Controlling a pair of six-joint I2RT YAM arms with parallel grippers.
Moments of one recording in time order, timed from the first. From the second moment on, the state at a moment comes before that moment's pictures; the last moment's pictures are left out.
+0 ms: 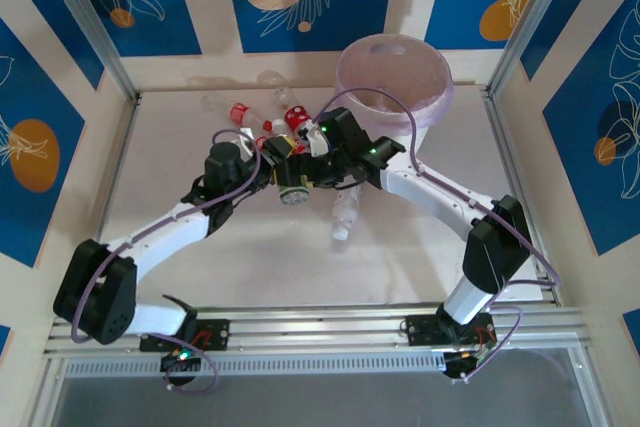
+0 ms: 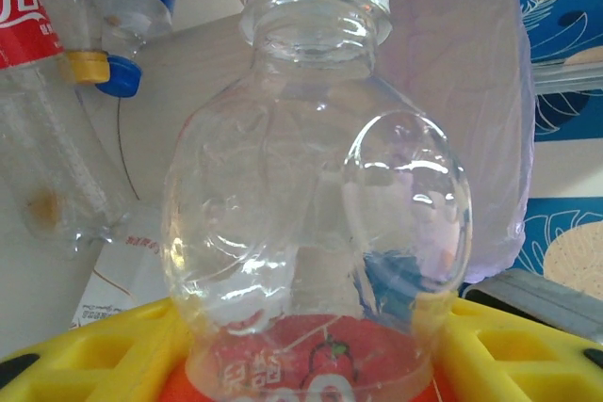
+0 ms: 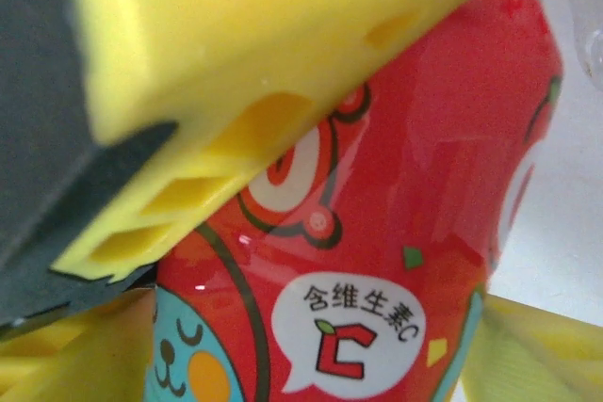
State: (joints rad) left arm -0.49 1.34 0.75 0.37 0.30 -1.33; right arm 0.72 1.64 1.41 -0.54 -0.52 0.60
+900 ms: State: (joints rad) left arm -0.35 1.22 0.66 0.34 0.27 -1.33; right arm 0.68 1.61 1.50 -0.71 -0.48 0.50
